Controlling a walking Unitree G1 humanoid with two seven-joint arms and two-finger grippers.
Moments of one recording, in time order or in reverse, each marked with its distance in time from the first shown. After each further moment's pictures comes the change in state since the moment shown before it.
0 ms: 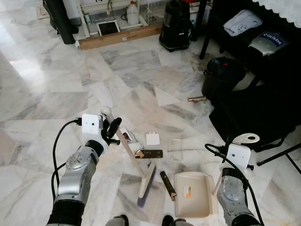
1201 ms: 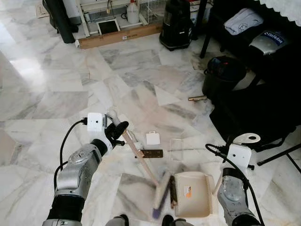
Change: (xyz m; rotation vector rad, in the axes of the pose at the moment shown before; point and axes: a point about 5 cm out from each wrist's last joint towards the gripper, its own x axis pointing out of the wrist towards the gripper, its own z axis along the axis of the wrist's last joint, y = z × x) left arm 0.007 -0.014 0.003 -0.197 0.170 -0.120; right arm 0.002 0.001 0.002 0.000 -0.002 -0.002
